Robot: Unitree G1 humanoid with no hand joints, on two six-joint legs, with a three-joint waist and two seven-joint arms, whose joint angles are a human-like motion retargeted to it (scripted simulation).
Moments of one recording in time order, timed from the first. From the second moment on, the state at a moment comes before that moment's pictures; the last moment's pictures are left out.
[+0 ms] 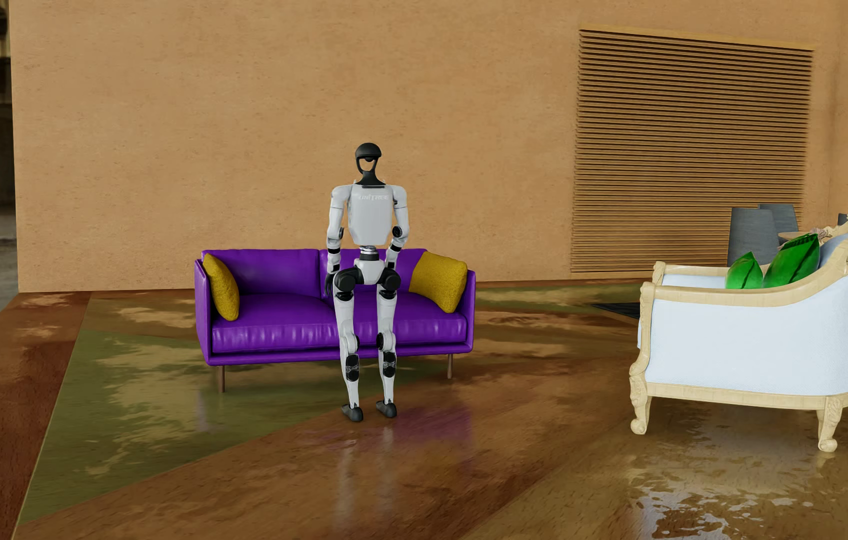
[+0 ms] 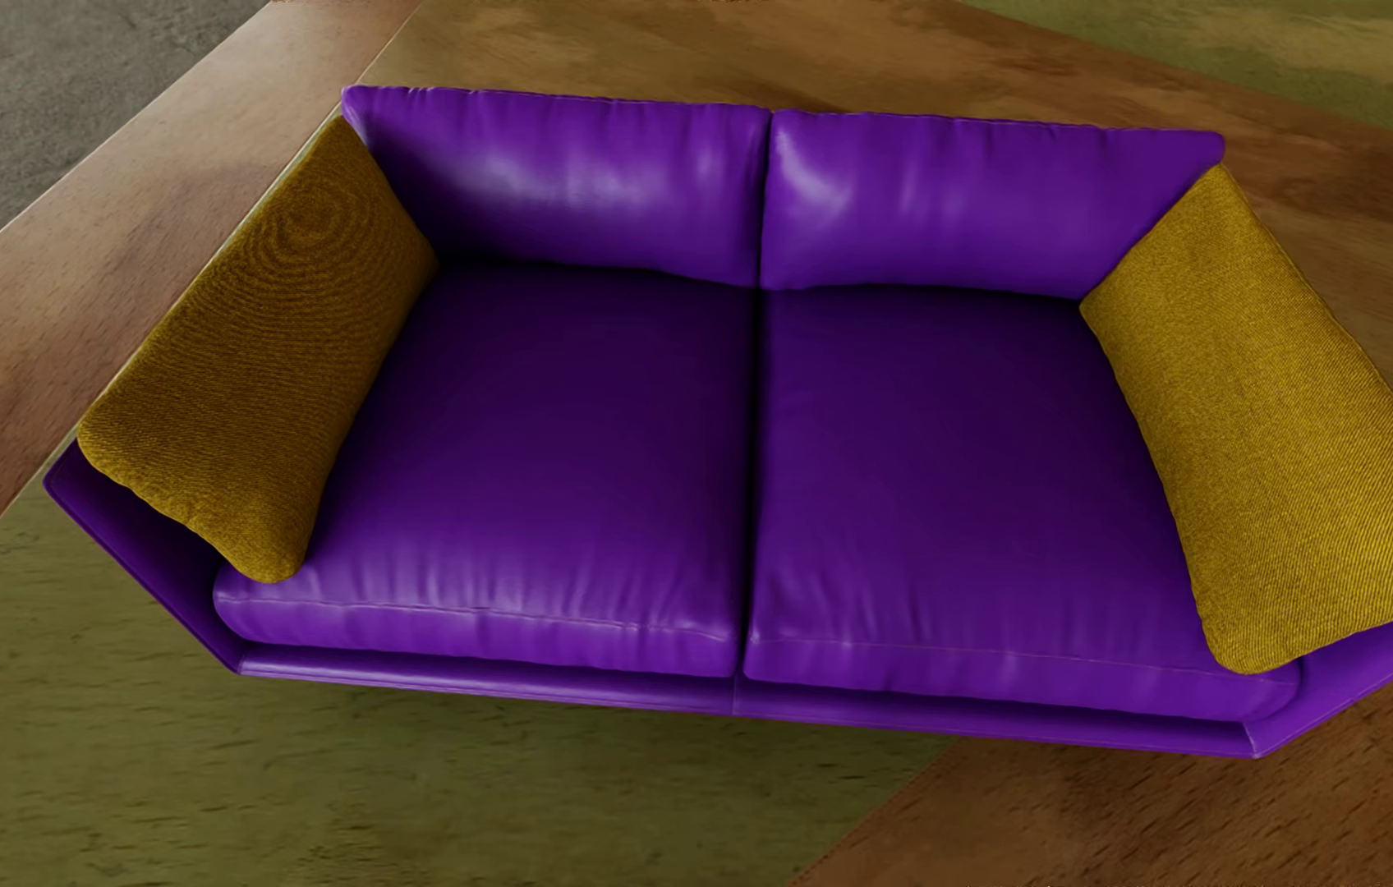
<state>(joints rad) 0.05 -0.02 0.00 -0.07 0.00 -0.03 0.00 -0.06 0.06 0.19 0.30 -0.01 0.02 -0.26 -0.28 0.18 -0.15 0.06 0.00 -0.57 0.58 0.96 0.88 0.80 -0.81 0.07 0.26 0.08 -0.02</state>
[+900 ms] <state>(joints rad) 0.05 -0.02 0.00 -0.07 0.01 -0.03 0.00 -0.06 0.08 0.19 0.31 -0.01 -0.02 -0.26 -0.29 0.13 -0.15 0.05 -0.02 -0.55 0.50 0.95 0.89 0.79 -0.90 0.11 0.16 0.08 0.08</state>
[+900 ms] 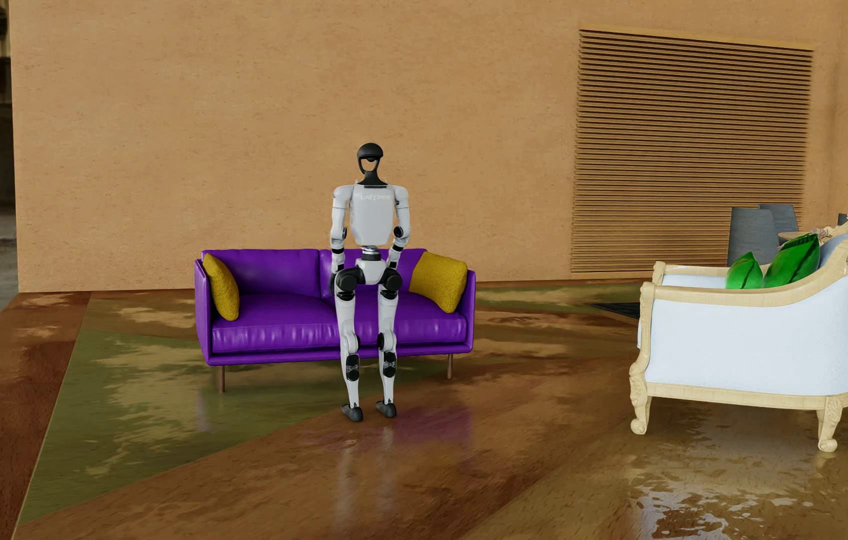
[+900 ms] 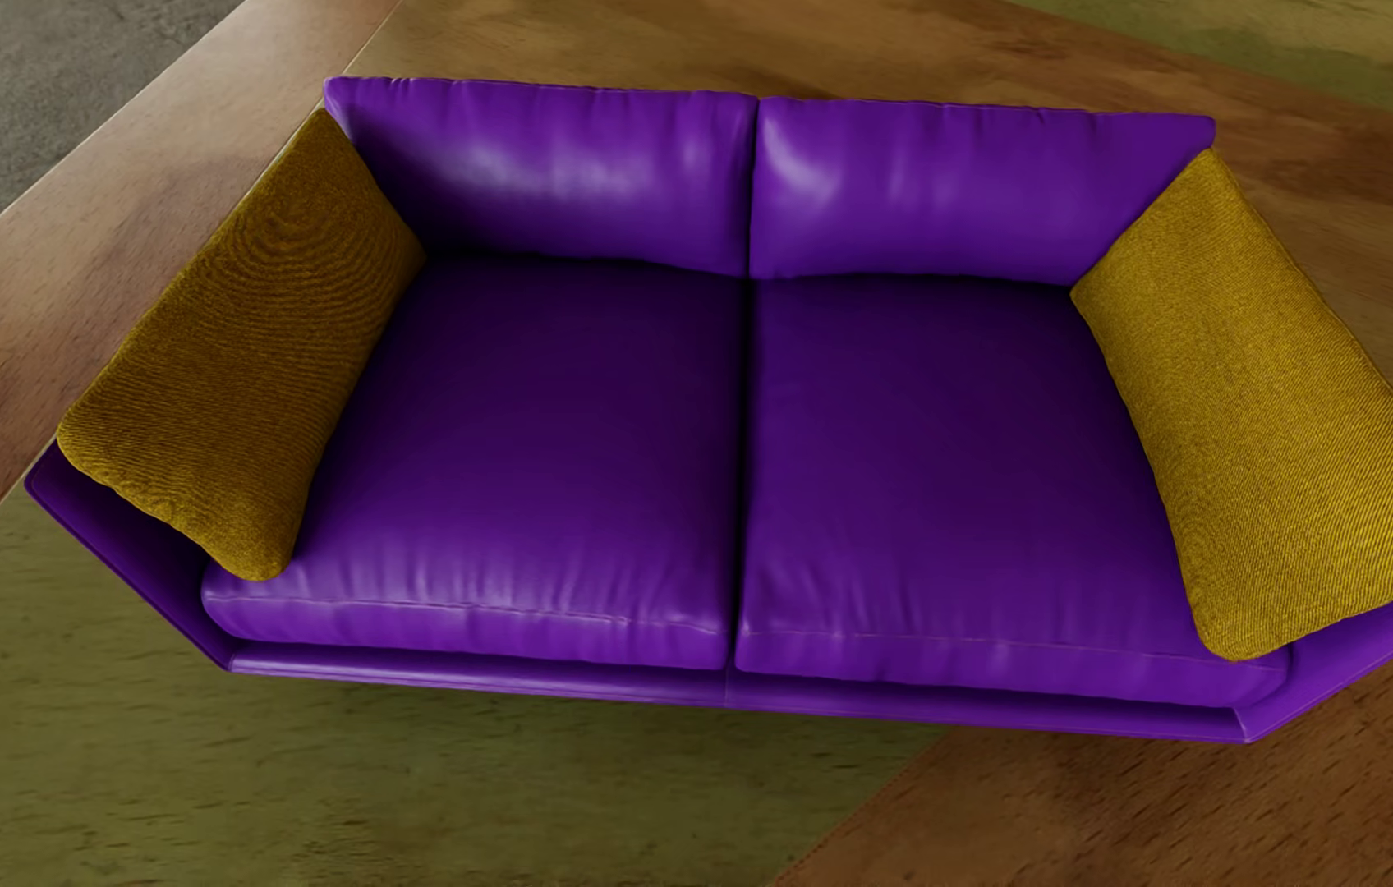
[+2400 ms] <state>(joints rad) 0.05 -0.04 -0.01 -0.04 0.04 -0.03 0.06 0.00 0.08 0.20 0.31 -0.01 0.02 -0.27 -0.26 0.16 -0.13 0.05 -0.01 -0.58 0.46 0.95 0.87 0.76 -0.86 0.10 0.22 0.07 0.00</state>
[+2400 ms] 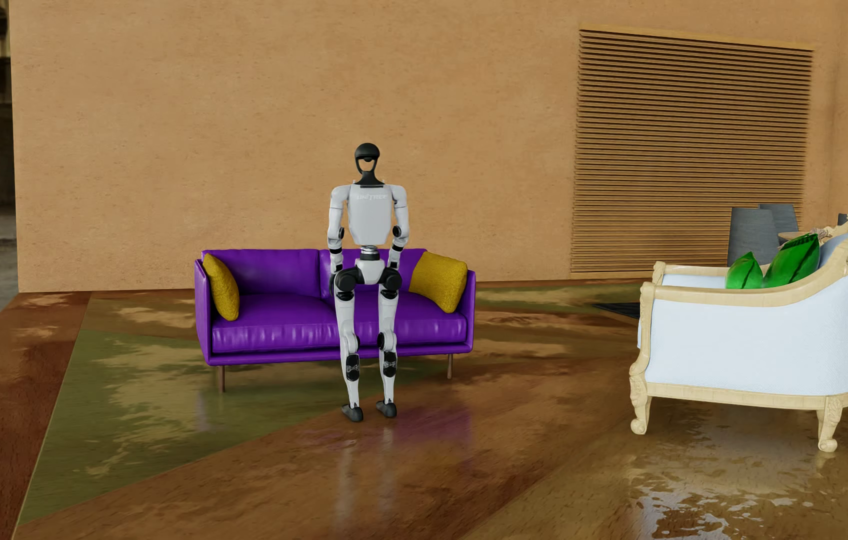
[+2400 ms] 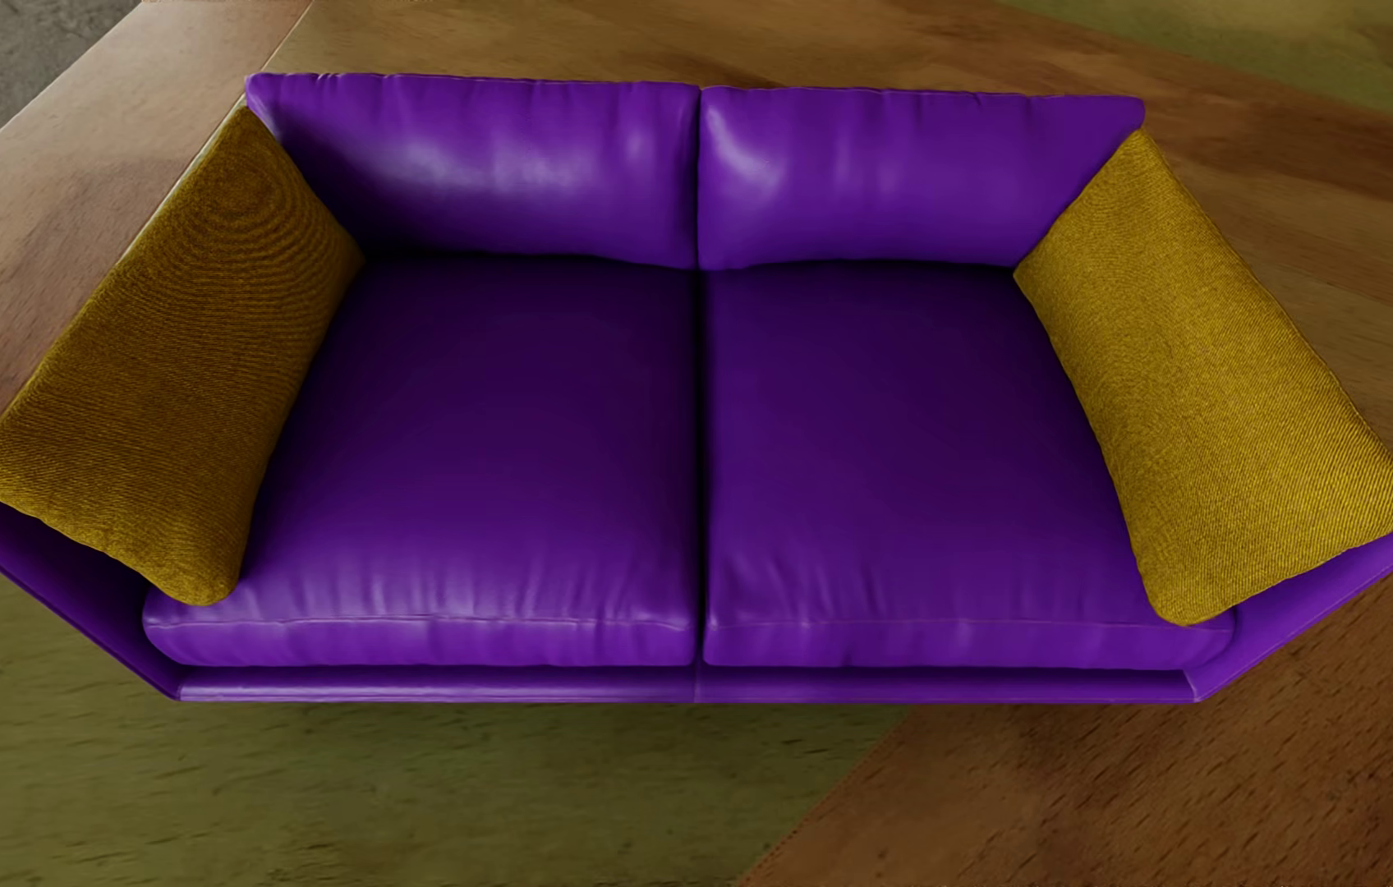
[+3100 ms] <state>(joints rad) 0.06 -0.05 -0.02 -0.04 0.05 -0.03 0.09 0.02 0.09 0.20 0.33 -0.03 0.02 -0.28 -0.27 0.16 -0.12 0.06 -0.01 -0.59 0.45 0.95 0.88 0.77 -0.88 0.09 0.21 0.07 0.00</state>
